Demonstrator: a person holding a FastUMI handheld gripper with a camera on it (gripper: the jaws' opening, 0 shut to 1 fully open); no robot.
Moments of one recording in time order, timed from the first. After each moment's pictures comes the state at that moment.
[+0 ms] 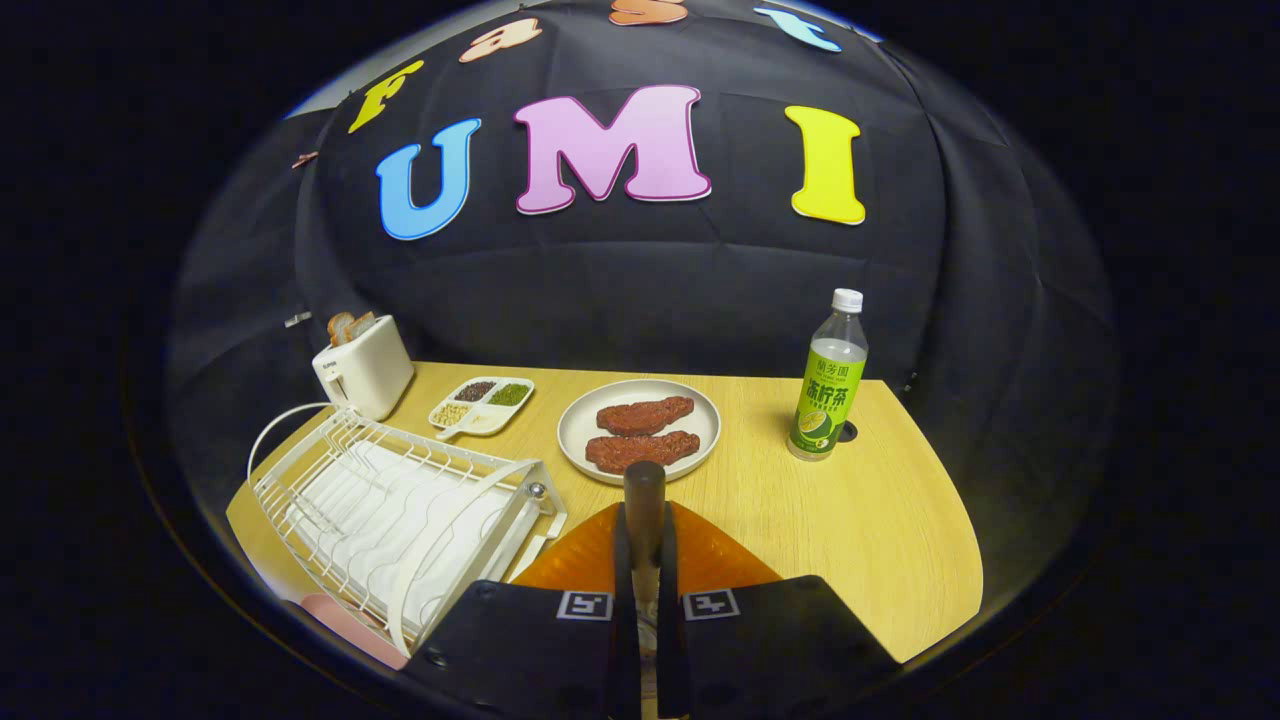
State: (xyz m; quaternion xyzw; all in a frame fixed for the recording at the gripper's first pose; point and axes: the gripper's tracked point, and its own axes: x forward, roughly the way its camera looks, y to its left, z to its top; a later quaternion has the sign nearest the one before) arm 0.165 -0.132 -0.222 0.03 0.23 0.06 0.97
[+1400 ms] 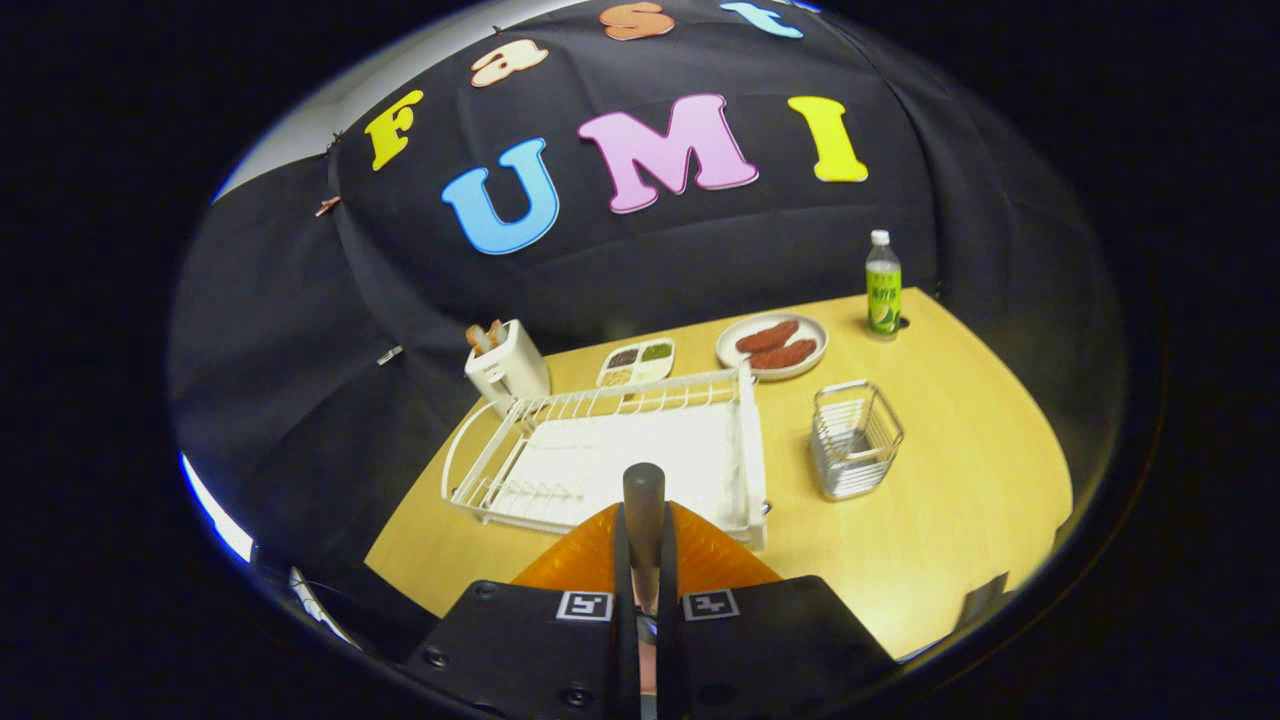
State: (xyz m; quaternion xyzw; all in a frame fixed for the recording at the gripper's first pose) arm -0.048 0.067 -0.184 0.17 0.28 0.11 0.94
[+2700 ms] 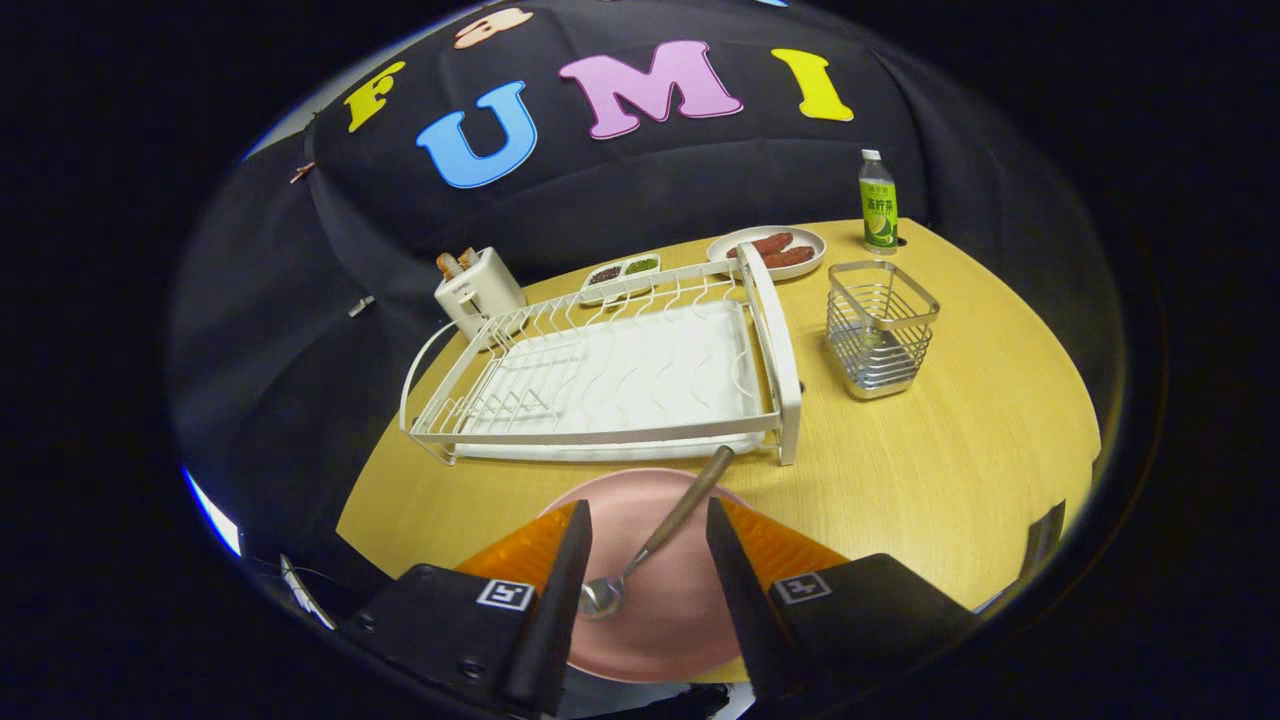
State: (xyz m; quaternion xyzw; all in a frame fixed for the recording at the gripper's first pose) arm -0.073 0.077 -0.269 0.14 0.35 0.07 0.92
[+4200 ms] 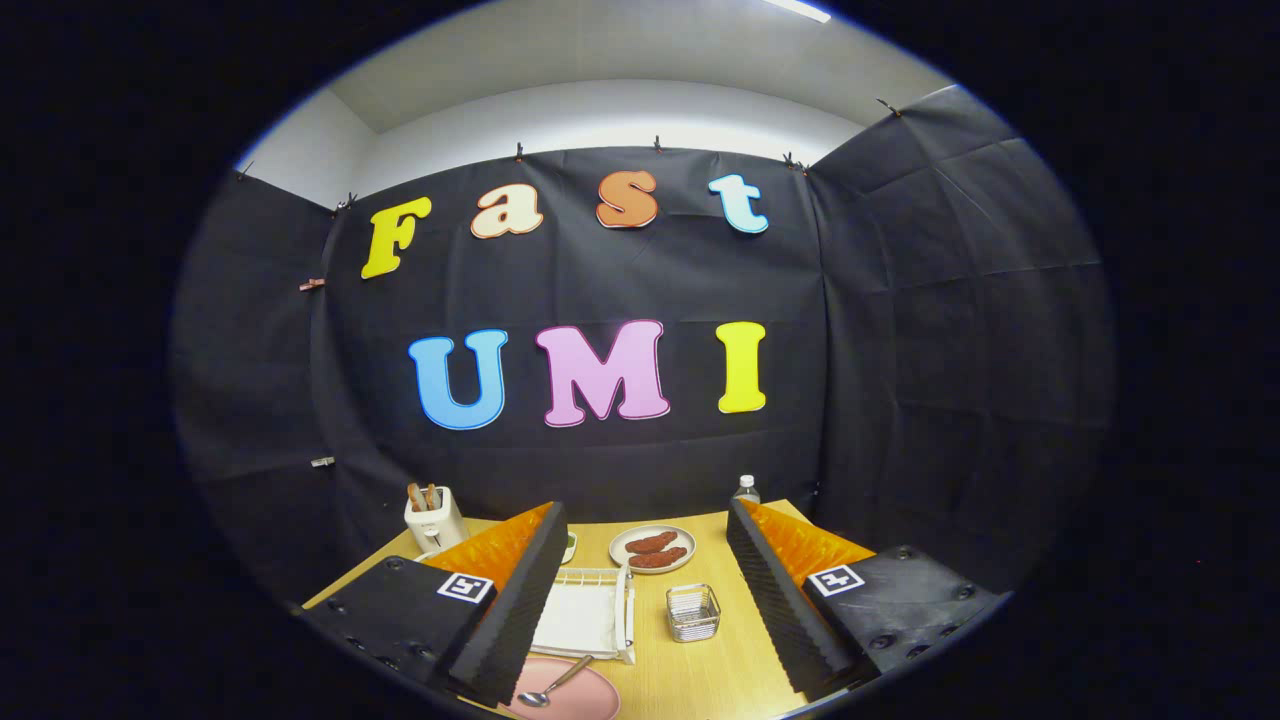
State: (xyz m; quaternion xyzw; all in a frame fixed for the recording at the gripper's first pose) arm -0.094 -0.058 0.065 0.04 0.01 -0.05 1.00
